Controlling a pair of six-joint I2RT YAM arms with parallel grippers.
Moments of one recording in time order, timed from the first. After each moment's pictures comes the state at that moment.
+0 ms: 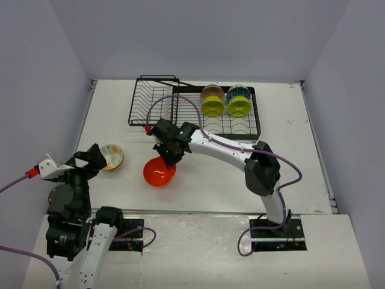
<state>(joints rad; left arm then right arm) -0.14 0.14 0.80 -0.63 -0.48 -0.44 1.03 2.05 1.80 -0.85 -0.06 0.32</state>
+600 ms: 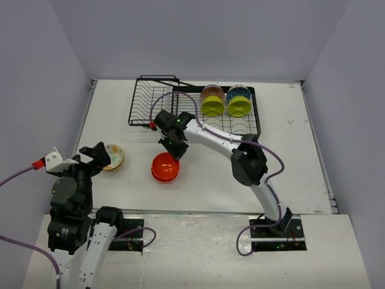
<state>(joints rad) -0.14 0.20 0.80 -0.62 -0.42 -0.44 0.94 2.25 2.04 -1.07 -0.07 0.21</state>
